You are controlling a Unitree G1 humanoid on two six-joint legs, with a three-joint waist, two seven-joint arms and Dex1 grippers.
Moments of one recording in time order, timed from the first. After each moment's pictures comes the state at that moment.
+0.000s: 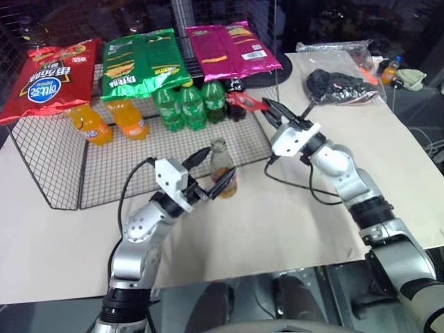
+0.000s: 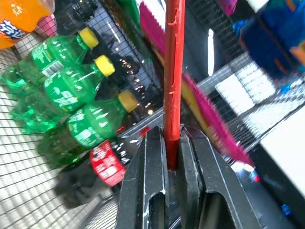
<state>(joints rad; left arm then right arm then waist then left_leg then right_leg) -0.07 0.33 0.03 -0.26 -0.40 0.01 -0.68 -0.72 -0.36 0.25 0.40 -0.34 -0.59 0.23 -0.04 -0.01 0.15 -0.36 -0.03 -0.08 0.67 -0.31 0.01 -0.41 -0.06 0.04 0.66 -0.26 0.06</state>
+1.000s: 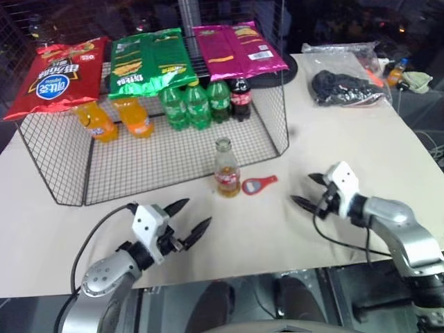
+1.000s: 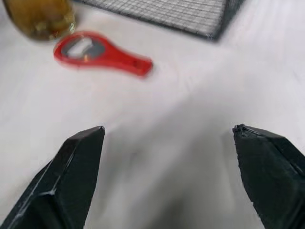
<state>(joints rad) 0.39 0.50 0.16 -0.46 -0.41 0.15 -0.67 -0.07 -0.61 -0.02 -0.22 0.31 0.38 0.78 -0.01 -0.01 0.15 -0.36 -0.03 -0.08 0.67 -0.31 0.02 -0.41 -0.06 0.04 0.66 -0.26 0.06</state>
